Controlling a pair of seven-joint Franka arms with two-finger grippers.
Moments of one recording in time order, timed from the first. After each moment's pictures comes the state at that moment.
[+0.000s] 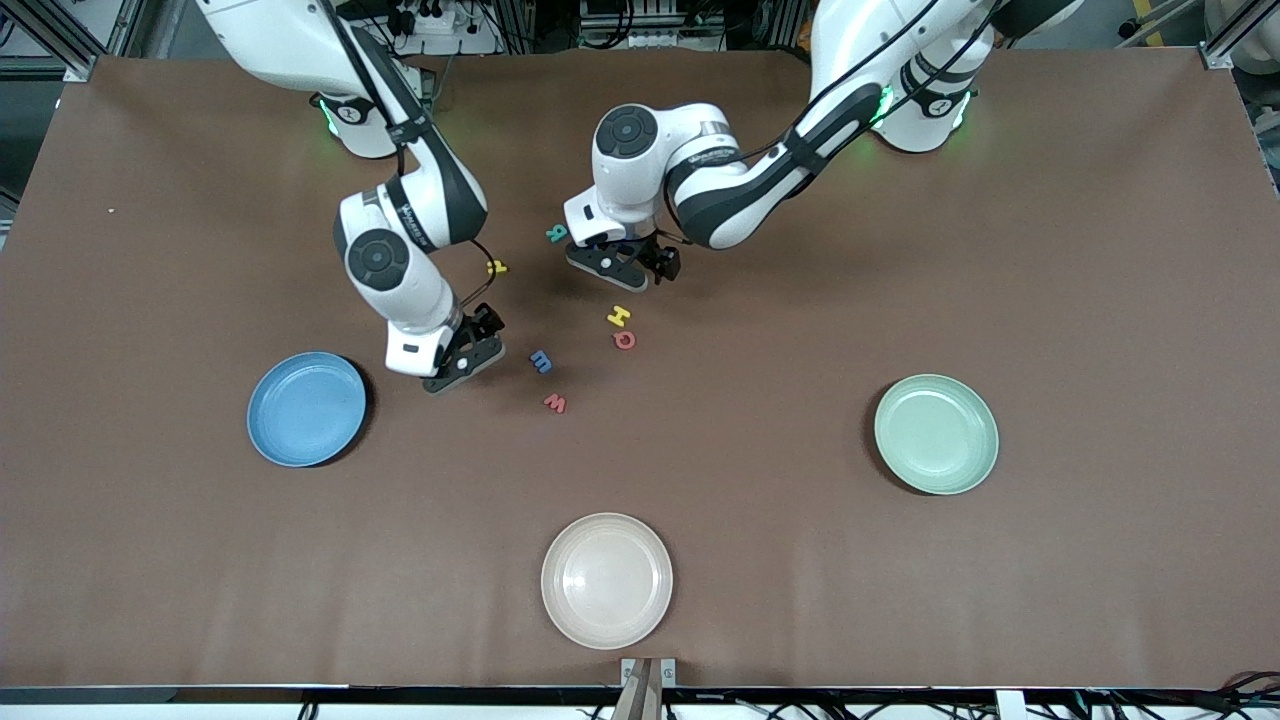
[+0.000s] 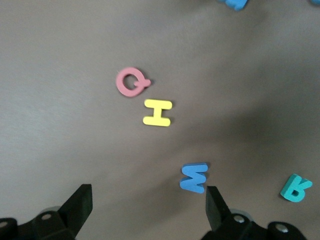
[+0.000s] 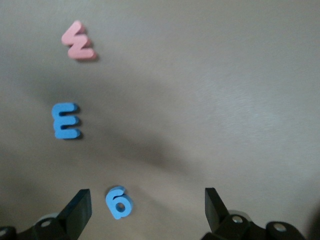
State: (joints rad) left arm -0.37 0.68 -0.72 -1.77 0.50 2.25 -0.84; right arm 0.53 0.35 -0.08 -2.20 0.07 2.53 -0.21
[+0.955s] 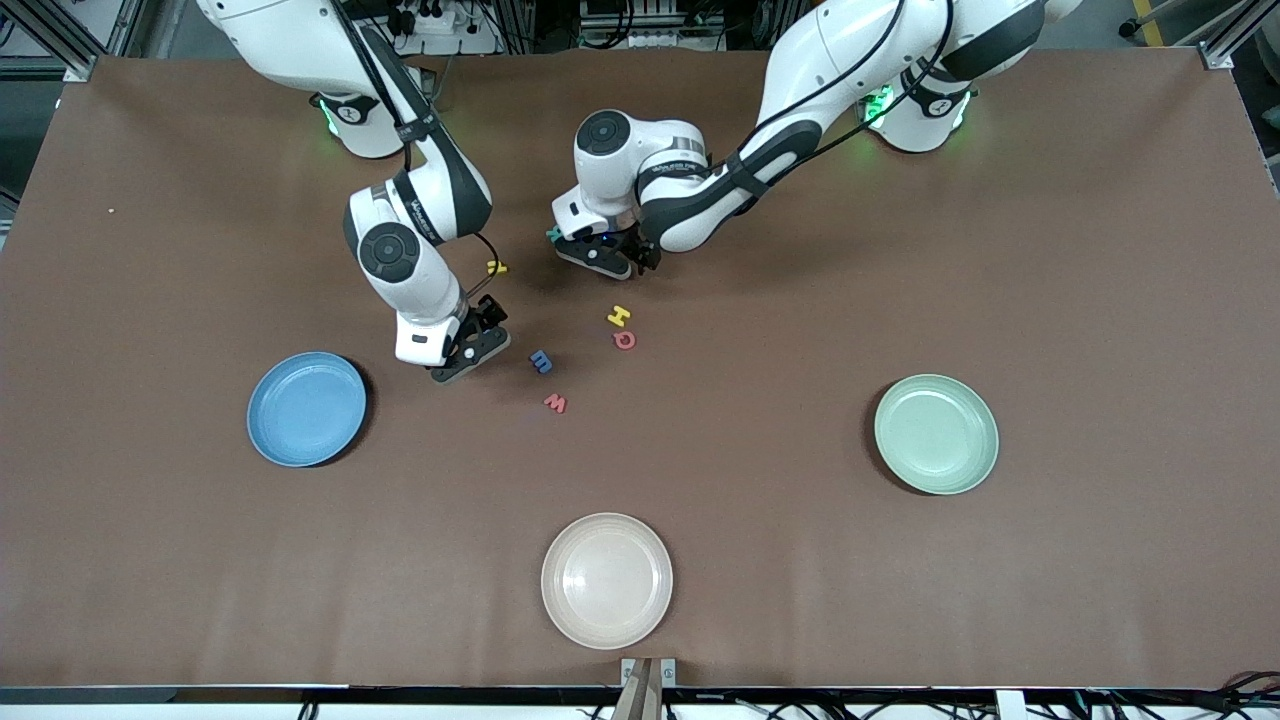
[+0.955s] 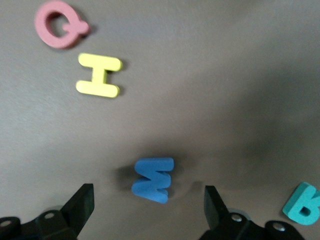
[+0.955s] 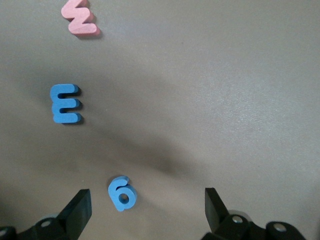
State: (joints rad) left arm -0.45 0.83 -0.71 -1.77 0.69 2.33 -1.09; right arm 0.54 0.35 -0.09 -2.22 0.07 2.53 -0.21
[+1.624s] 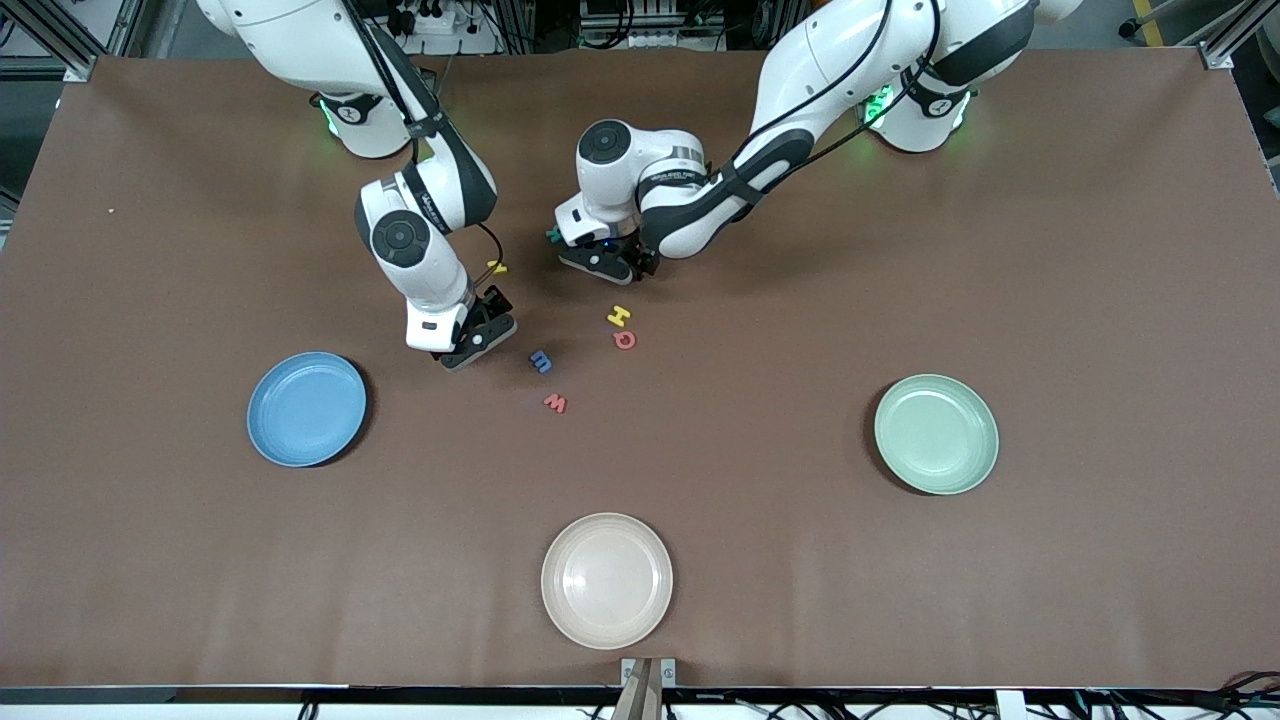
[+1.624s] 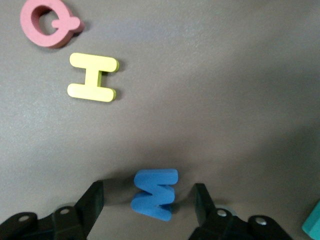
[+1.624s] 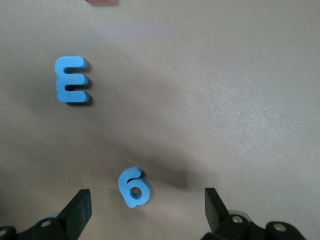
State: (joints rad) left arm -0.49 0.84 -0.66 -1.77 0.71 2.37 -1.09; right arm 0.57 0.35 -0.08 -2.31 0.07 2.64 -0.20
